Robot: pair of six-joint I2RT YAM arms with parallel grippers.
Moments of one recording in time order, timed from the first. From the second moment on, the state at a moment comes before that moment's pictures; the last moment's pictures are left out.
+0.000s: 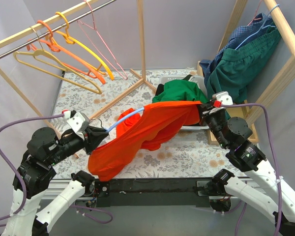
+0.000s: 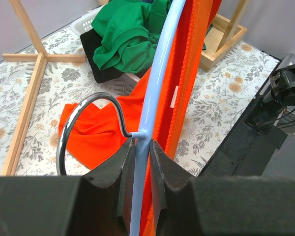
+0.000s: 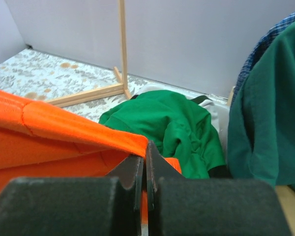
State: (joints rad) left arm -0.48 0.52 1.17 -0.83 0.36 0.01; right arm 0.72 0.62 0.82 -0.14 0.35 -0.06
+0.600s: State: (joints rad) left arm -0.48 0.54 1.18 -0.87 0.32 0.03; right arm 0.69 0.76 0.96 -0.35 -0.25 -0.16
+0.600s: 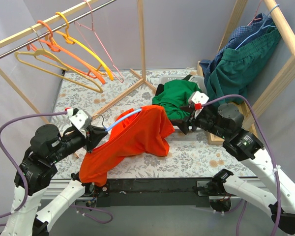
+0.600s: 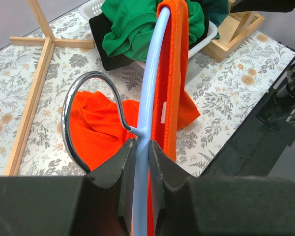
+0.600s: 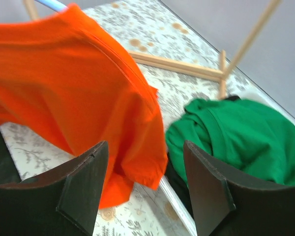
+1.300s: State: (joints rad) left arm -0.48 0.61 1.12 -0.83 0.47 0.01; right arm 0.85 1.13 1.40 -0.40 -0.62 -0.30
